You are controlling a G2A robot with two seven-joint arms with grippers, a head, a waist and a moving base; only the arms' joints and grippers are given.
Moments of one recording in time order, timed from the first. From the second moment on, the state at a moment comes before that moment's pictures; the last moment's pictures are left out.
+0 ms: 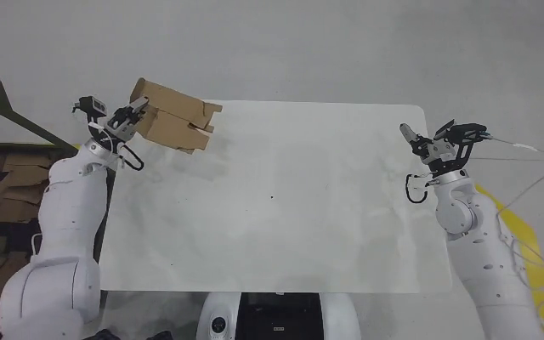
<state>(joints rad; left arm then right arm) 0.80 -1.05 -1.55 -0.59 -0.53 -0.65 -1.08 -1.21 -1.06 1.41 -1.30 -0.89 -0.32 -0.19</state>
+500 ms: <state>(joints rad) 0.79 -1.14 -1.30 -0.76 -0.51 -0.59 -1.08 -1.21 -1.06 1.41 -1.30 -0.89 -0.32 -0.19</state>
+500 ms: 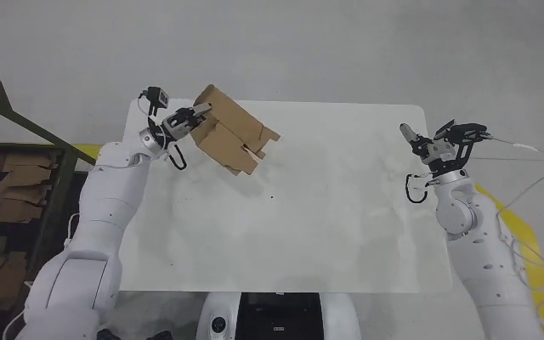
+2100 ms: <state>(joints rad) 0.82 -1.22 -1.05 -0.96 -0.40 -0.61 -1.01 -1.21 -1.06 1.41 -1.30 -0.89 -0.32 -0.19</state>
